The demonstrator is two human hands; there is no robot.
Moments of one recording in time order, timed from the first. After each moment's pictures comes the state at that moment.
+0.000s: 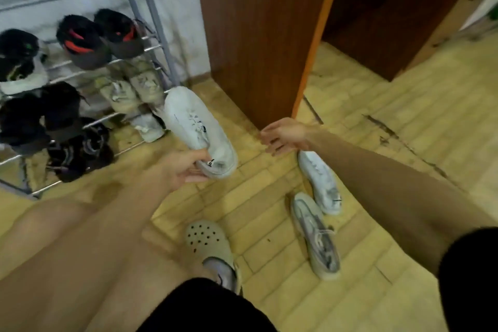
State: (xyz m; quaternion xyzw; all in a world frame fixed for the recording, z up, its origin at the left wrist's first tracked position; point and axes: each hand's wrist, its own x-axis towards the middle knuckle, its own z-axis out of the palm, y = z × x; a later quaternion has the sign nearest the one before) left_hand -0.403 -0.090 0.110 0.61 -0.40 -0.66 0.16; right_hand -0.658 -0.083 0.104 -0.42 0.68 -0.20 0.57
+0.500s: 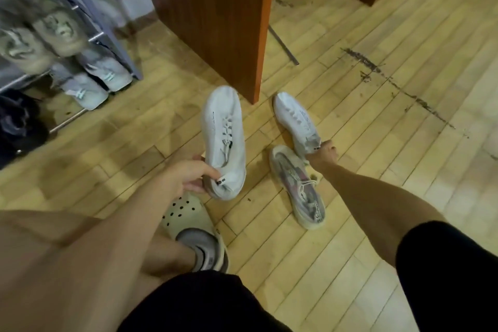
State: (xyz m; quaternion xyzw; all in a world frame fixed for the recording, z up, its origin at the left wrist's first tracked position) left_hand -0.466 -0.039 0.013 0.62 -0.46 -0.63 -0.03; right_hand -0.757 0.058 -0.112 -0.18 0.92 -0.14 0.33
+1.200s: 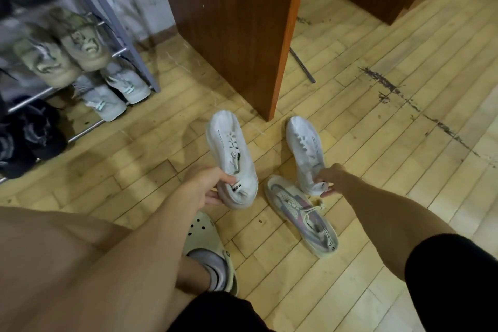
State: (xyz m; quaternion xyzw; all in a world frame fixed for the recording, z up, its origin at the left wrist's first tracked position) left_hand -0.476 -0.061 0.002 0.65 -0.38 -0.65 0.02; right_hand -0.766 0.026 -0.103 -0.08 0.87 -0.13 0.48
